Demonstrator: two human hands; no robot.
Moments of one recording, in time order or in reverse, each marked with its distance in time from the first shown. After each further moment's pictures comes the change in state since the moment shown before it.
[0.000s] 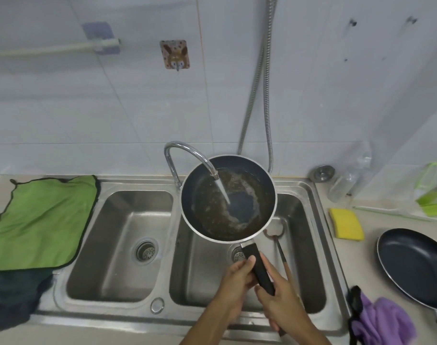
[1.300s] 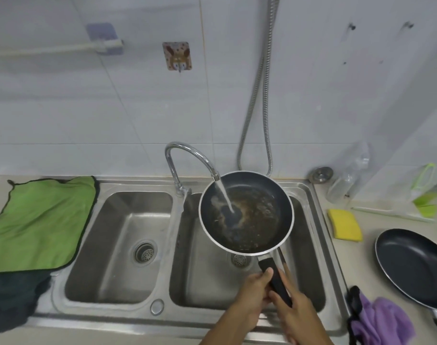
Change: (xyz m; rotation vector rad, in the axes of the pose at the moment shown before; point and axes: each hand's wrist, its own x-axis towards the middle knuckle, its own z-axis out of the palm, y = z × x) left_hand -0.012 -0.016 0.028 0.136 -0.017 -0.194; right_hand -0.017 0.012 -0.009 -0.070 0.164 0.112
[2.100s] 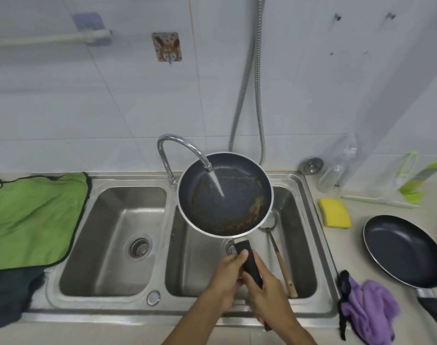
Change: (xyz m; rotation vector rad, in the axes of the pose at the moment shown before) left_hand -0.019 0.020 -0.033 0.015 0.039 0.106; right_hand -0.005 -0.015 0.035 0.013 -0.040 -0.070
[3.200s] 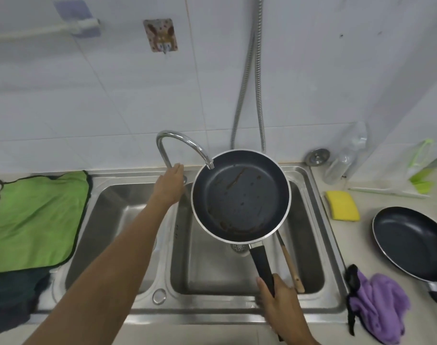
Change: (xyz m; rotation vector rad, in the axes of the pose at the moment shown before) left_hand 0.105 0.215 -0.128 1.733 0.516 0.529; right_hand -0.009 0.024 0.004 -0.182 0.054 0.195
